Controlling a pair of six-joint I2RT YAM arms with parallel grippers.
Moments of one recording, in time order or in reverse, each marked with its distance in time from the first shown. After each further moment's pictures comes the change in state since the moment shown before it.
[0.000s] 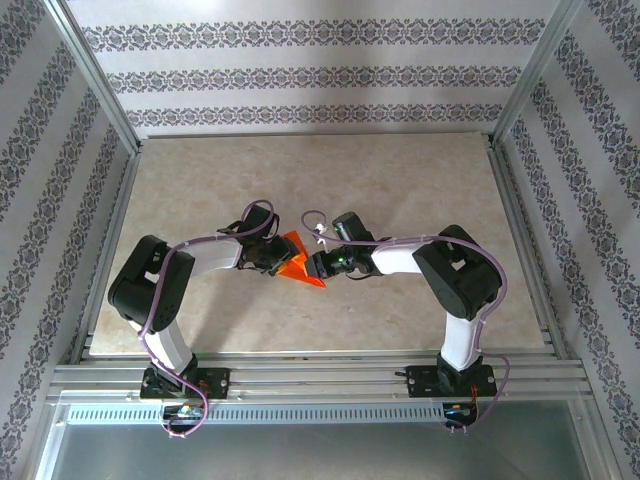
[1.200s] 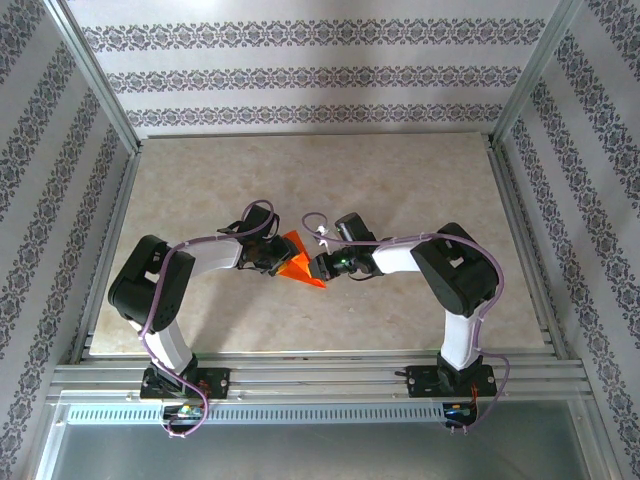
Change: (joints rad) left arm 0.000 0.002 0.000 0.000 0.000 0.000; right arm -0.027 0.027 -0.009 0.005 -0.044 -0.055
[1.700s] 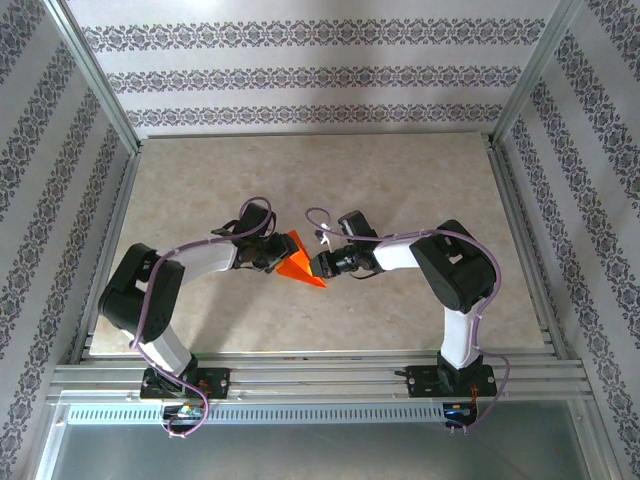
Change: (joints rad) left arm 0.000 -0.110 -0.015 -0.012 -0.027 0.072; right arm -0.026 0.027 0.021 -0.013 -0.077 0.027
